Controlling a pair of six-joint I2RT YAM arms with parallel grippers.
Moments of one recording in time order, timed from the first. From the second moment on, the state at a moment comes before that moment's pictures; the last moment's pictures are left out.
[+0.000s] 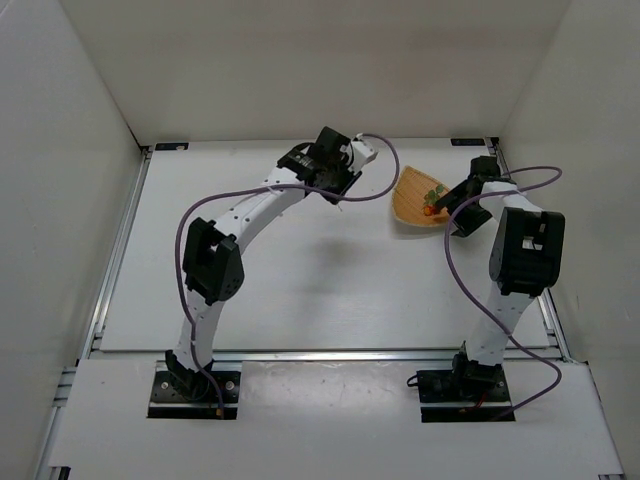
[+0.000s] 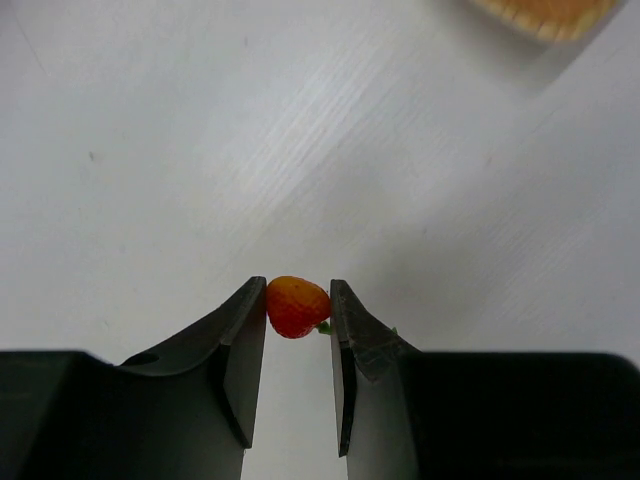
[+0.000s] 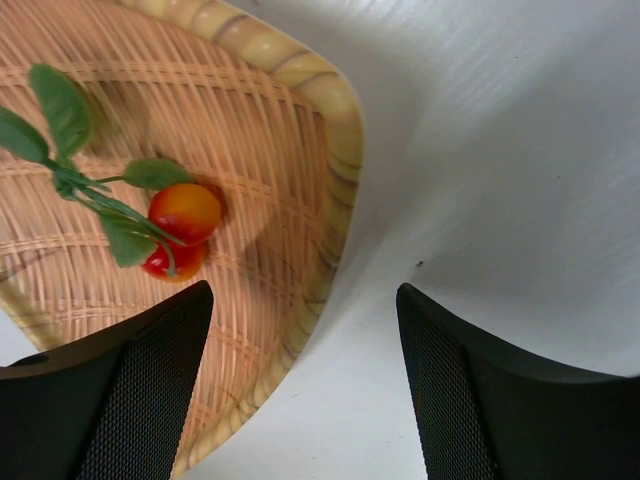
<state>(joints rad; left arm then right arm) -0.67 2.12 2.04 -0.76 0.02 0.23 -0.10 1.97 1.39 -0.58 -0.04 0.80</state>
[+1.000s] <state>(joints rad) -0.83 2.64 2.44 -0.16 0.20 0.25 -0.10 1.57 1.25 -0.62 0.15 0.78</state>
